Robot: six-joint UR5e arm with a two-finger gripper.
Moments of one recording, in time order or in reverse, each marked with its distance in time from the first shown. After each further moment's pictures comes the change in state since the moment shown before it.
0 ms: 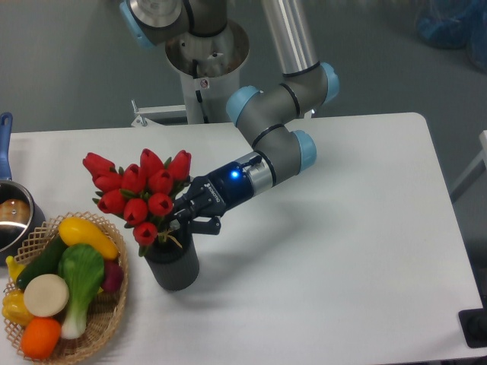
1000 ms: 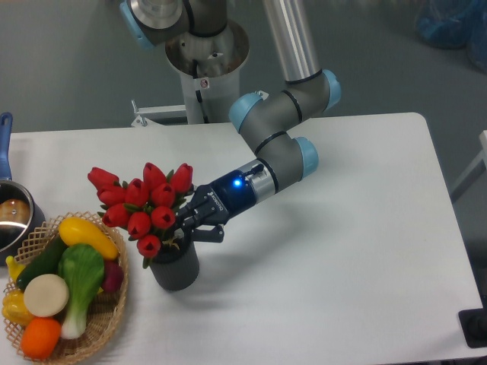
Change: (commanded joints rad) arm 0.003 -0.009 -0.011 0.000 0.035 0.034
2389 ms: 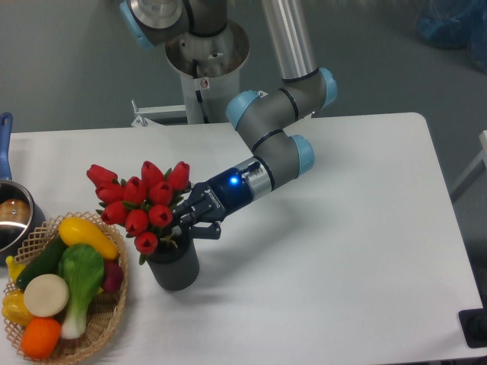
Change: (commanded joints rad) arm -0.002 0.006 -0.021 0.002 0.002 0.005
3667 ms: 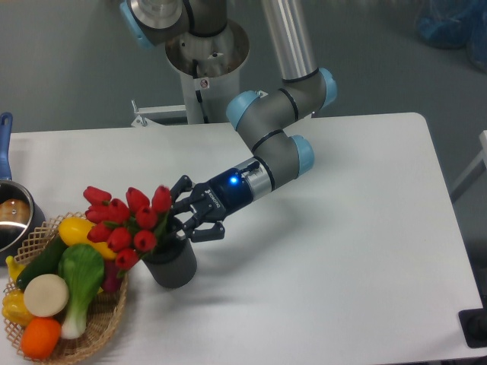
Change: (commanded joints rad) arm 0.005 -0.002 -0.003 0.002 -0.002 0.043
